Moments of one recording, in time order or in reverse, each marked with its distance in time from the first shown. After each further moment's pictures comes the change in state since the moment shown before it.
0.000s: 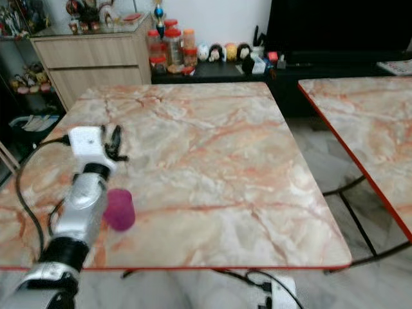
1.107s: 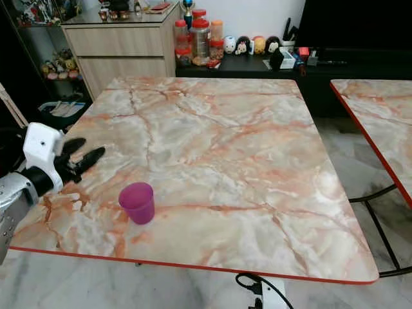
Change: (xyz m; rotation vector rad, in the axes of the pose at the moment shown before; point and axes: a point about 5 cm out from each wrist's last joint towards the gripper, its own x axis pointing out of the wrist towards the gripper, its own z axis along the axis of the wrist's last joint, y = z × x) left arm -0.037 0.036 0.048 0.204 0.275 -0.605; right arm 0.000 0.004 -0.001 -0.009 0.018 0.011
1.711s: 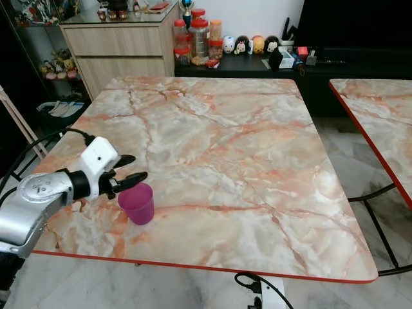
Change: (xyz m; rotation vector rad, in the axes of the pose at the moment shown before) left arm 0.037 -0.047 0.003 0.179 0.057 -0.356; right arm 0.001 0.001 0.002 0.002 -0.003 0.003
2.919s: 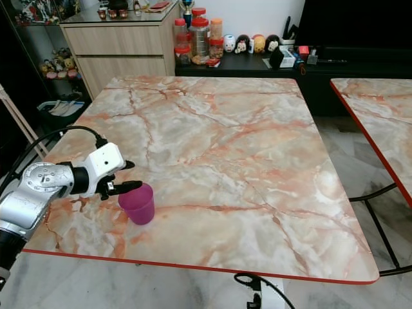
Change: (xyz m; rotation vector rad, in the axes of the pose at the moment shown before) left arm 0.003 0.019 -0.014 0.155 0.155 -0.106; right arm 0.001 0.001 0.005 0.003 -0.012 0.005
